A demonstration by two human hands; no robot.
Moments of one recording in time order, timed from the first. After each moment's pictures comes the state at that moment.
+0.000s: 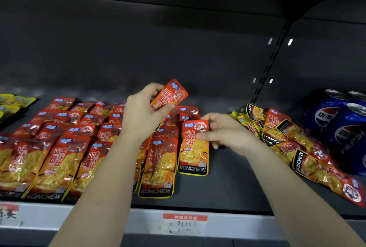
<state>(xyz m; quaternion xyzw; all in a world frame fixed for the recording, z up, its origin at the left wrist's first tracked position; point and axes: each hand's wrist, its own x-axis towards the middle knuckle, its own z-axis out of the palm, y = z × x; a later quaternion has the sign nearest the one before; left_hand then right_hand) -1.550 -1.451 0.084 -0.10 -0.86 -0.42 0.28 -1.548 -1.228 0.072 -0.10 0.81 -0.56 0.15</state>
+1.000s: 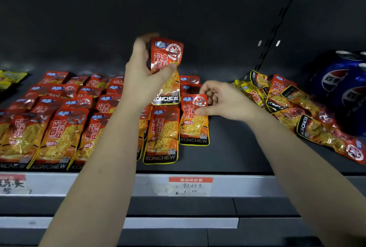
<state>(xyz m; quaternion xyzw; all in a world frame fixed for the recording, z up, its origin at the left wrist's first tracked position) -1.542 -1.446 0.089 -0.13 -0.76 -0.60 0.21 -1.550 -1.228 0.064 -0.20 0.90 -0.39 0.03</state>
